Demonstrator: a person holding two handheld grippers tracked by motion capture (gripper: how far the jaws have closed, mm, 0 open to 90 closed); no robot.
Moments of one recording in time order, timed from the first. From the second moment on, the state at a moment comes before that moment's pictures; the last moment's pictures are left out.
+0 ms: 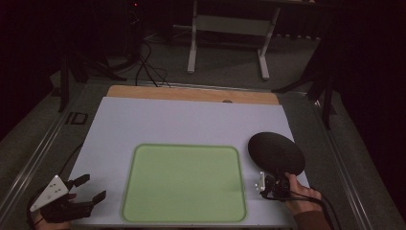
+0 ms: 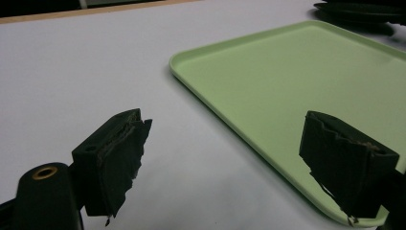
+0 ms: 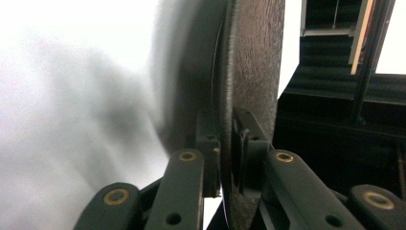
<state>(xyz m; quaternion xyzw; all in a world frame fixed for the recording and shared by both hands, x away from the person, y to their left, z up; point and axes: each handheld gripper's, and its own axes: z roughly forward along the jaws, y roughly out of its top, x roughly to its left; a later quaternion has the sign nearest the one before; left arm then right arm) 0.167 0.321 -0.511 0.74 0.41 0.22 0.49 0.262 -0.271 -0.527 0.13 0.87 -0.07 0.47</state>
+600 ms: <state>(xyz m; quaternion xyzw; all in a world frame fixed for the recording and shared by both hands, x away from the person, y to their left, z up) 0.167 0.322 -0.511 0.74 0.42 0.22 0.49 0.259 -0.268 -0.522 0.11 0.86 -0.07 0.49</state>
